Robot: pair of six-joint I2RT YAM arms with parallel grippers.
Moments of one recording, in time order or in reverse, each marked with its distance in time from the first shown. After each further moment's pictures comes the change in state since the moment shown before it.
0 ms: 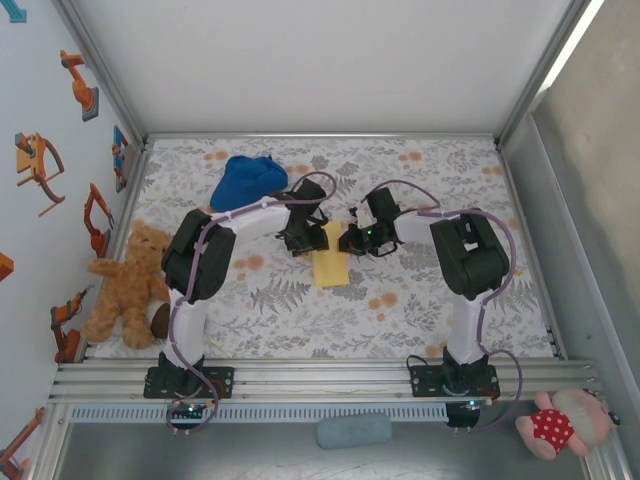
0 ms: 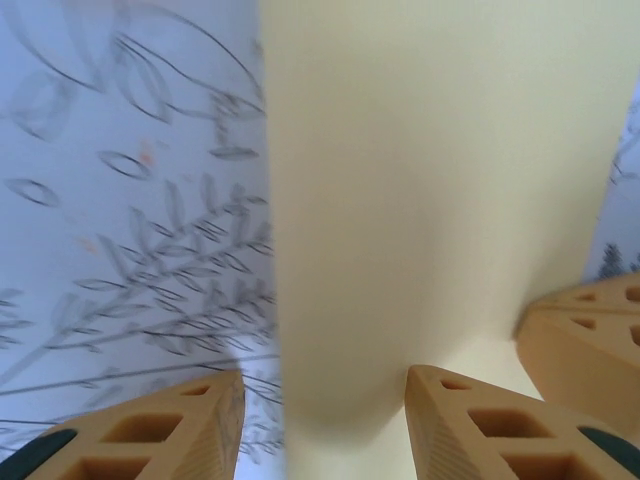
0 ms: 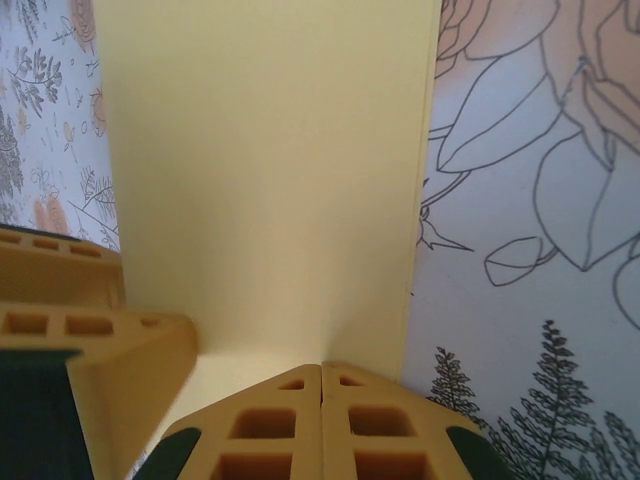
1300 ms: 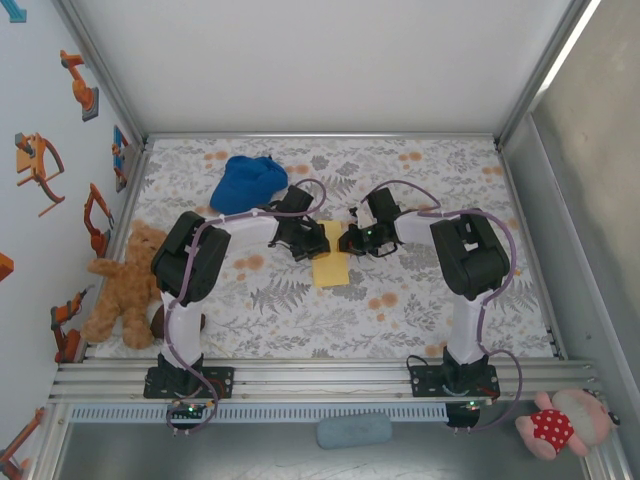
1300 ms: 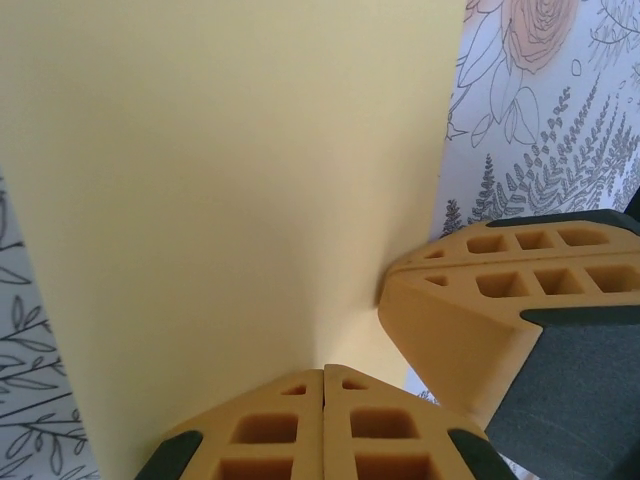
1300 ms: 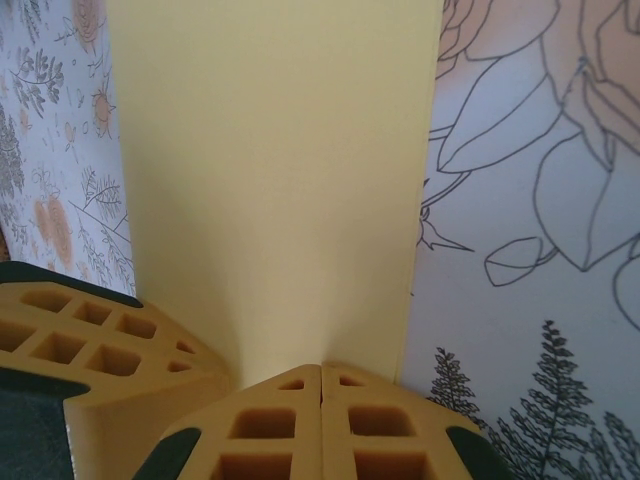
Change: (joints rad) left arm 0.040 -0.050 -0.214 0.364 0.342 -0.076; right arm 0.000 0.001 -0.005 0.006 0.000 0.000
